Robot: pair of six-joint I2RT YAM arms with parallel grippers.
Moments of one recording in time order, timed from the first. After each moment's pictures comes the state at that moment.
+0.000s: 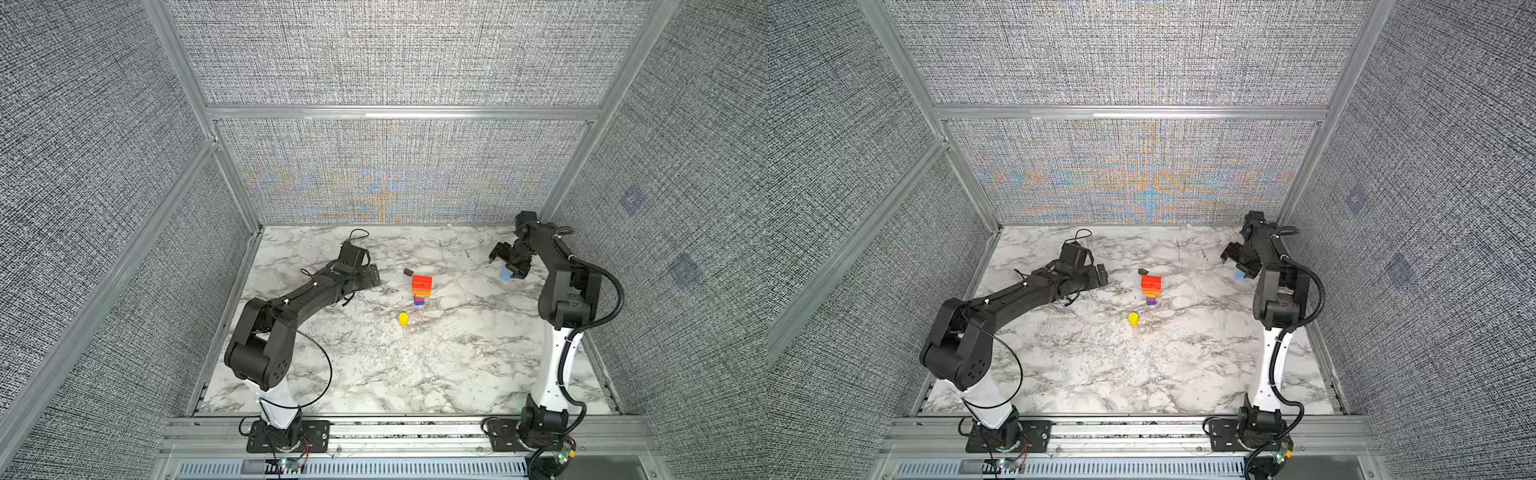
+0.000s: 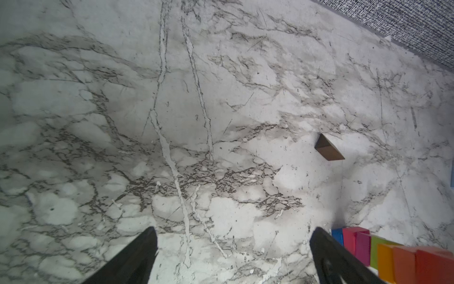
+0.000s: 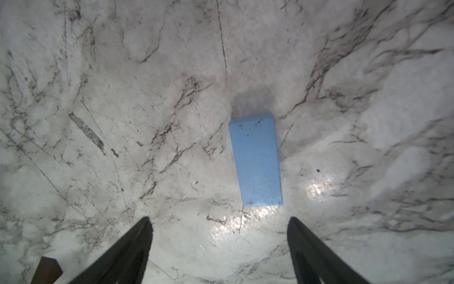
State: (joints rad) left arm -0.46 1.75 1.16 -0.29 -0.05 -0.59; right arm -0.12 2.28 1.98 -1.02 -0.09 0.53
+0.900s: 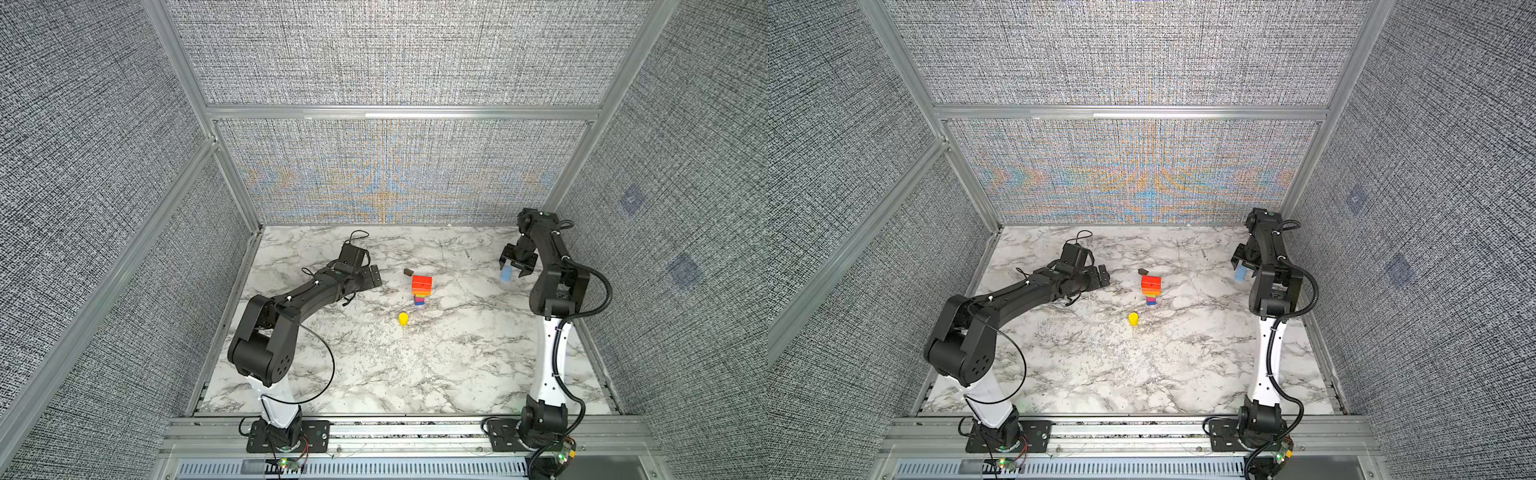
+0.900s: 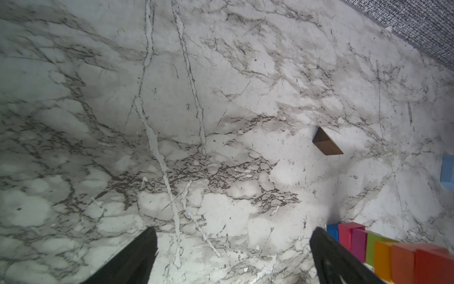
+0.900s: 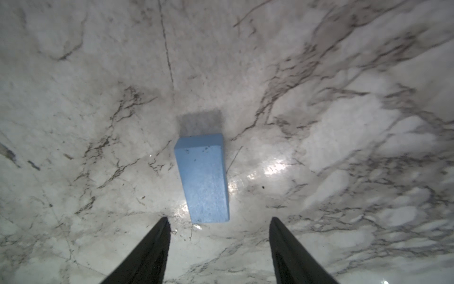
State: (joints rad) left arm -0.46 1.79 1.18 -0.29 0.02 -0.61; right arm -0.15 2.58 2.49 -1.44 -0.01 0.33
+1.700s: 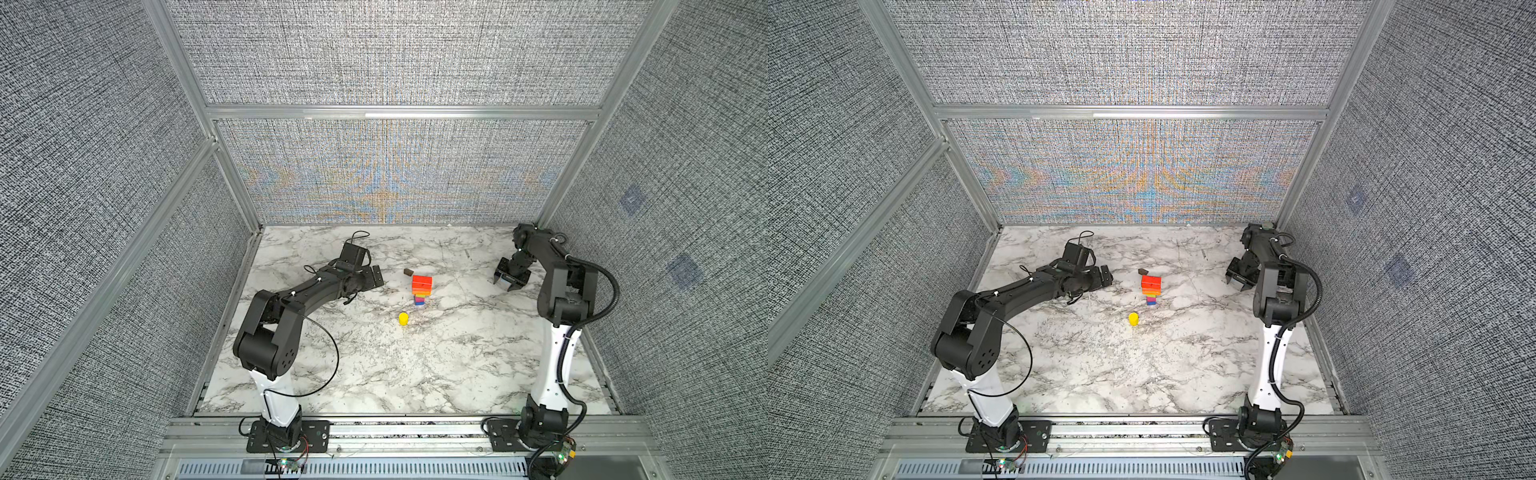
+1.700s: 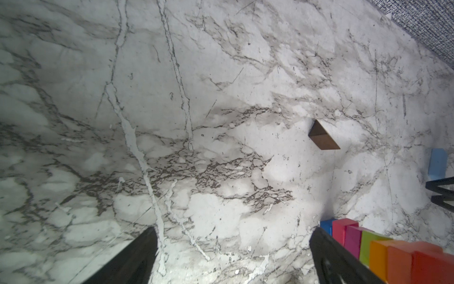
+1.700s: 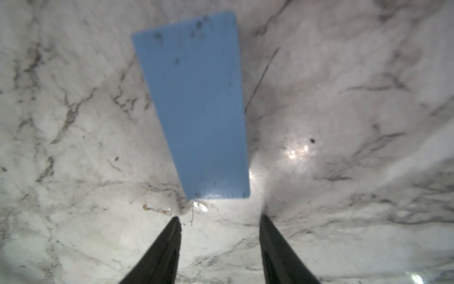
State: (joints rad) left arm -0.45 1.82 1.19 -0.29 0.08 -0.63; right arm -0.13 2.28 1.84 -1.07 -0.10 0.42
